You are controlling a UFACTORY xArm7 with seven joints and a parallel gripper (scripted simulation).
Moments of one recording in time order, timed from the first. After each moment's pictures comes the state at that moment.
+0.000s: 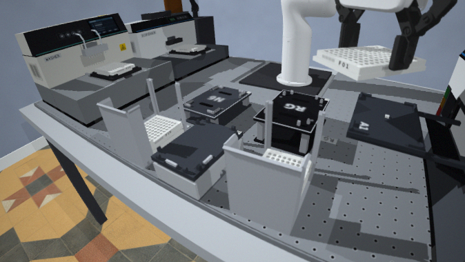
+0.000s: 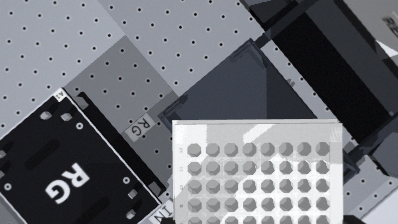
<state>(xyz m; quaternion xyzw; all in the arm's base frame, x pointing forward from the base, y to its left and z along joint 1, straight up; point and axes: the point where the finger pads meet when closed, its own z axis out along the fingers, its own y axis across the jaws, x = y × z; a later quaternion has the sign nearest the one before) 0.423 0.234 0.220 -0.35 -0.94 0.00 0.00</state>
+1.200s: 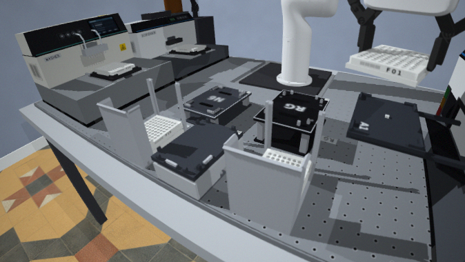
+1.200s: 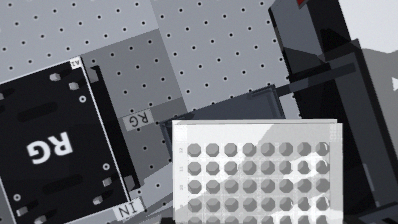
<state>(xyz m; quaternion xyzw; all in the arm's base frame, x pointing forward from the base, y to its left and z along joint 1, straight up) 0.409 0.267 0.220 -0.16 -0.99 0.00 0.00</state>
